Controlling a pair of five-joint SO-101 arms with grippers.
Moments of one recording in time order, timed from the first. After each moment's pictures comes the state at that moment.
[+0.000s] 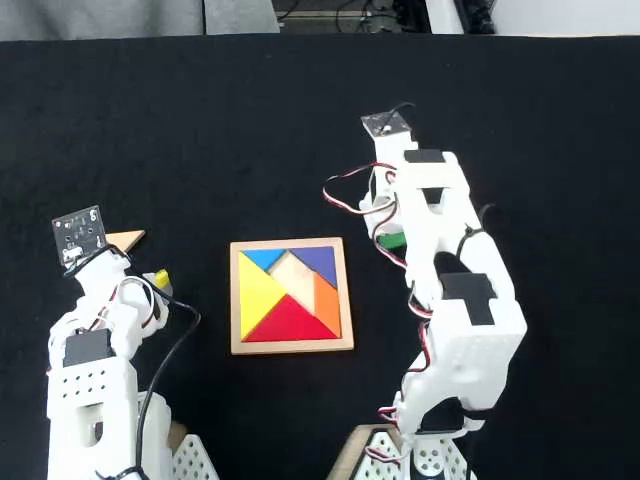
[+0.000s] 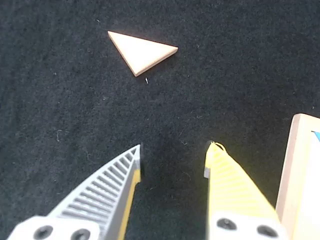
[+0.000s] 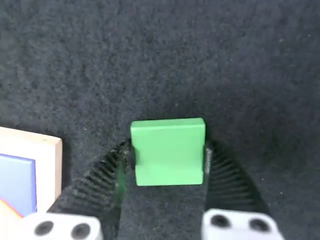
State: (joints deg) left arm -18.1 -62.6 82.5 43.1 5.0; right arm -1.5 21.5 10.1 62.1 11.6
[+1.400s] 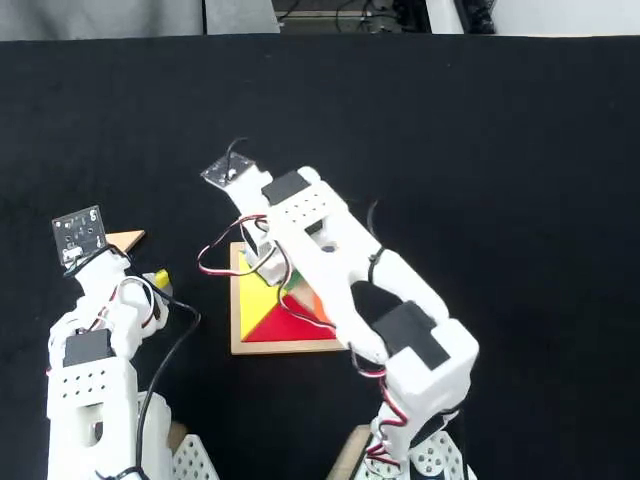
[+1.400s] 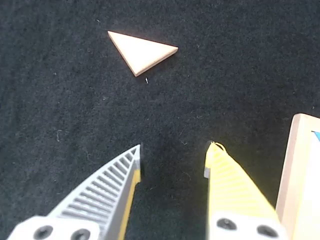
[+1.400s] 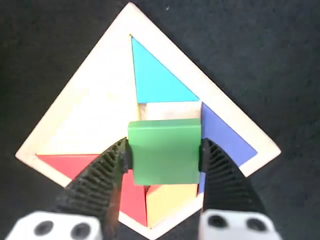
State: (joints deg) left arm -18.1 -62.6 82.5 43.1 5.0; right arm -33.3 15.8 8.1 74.1 10.0
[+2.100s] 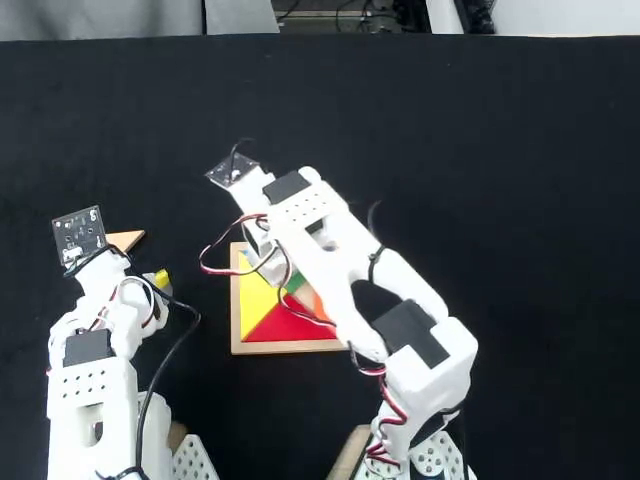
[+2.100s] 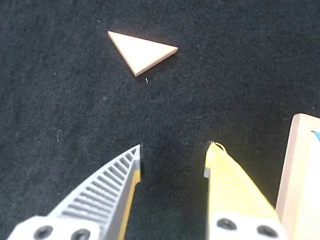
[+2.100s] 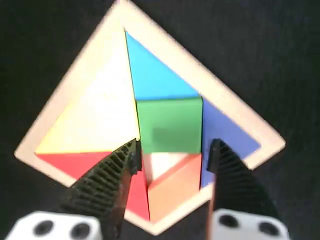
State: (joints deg) left arm -18.1 -62.6 82.5 43.1 5.0; right arm -32.5 15.9 8.1 77.0 8.9
